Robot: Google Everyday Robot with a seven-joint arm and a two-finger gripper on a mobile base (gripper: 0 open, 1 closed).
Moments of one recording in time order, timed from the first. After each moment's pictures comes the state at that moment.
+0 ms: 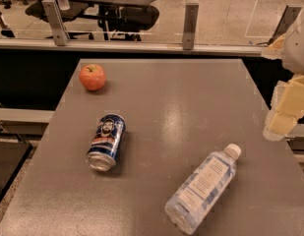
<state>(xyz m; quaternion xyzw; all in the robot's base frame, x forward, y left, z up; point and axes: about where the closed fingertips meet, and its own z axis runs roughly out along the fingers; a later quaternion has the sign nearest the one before) 0.438 -0.217 0.976 -0.60 0.78 -0.03 0.16</state>
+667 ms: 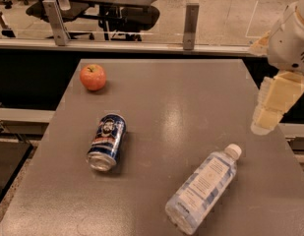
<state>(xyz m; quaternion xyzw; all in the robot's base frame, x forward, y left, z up) 0.453 -0.199 0.974 -0.62 0.76 -0.03 0.17</state>
